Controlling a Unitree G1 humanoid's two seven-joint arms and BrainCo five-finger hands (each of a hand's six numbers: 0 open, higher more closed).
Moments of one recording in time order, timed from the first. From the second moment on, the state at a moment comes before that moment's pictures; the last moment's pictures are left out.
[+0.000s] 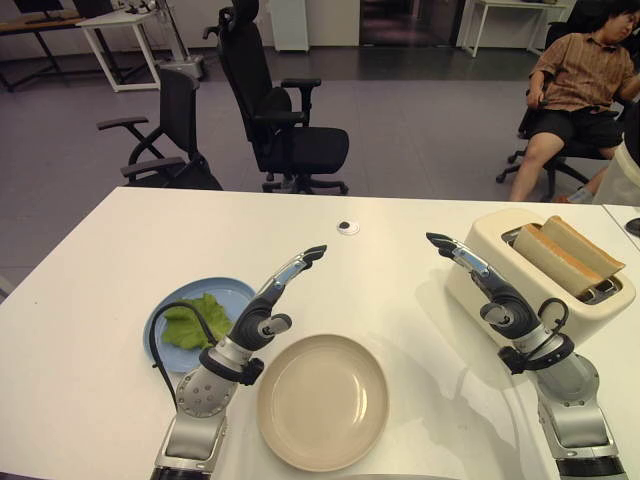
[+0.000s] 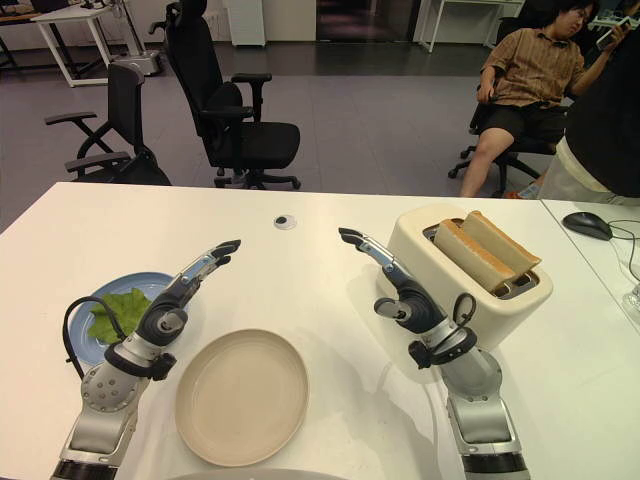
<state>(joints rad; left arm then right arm) 0.14 0.32 -0.06 -0.21 -0.02 -0.53 -0.33 0.08 -0.41 -0.01 -0.24 0.03 -0.48 0.39</state>
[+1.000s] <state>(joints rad) 0.14 0.29 -0.07 -0.21 0.00 -0.53 -0.31 0.13 -0.86 -0.44 0.13 -0.14 -0.26 0.39</state>
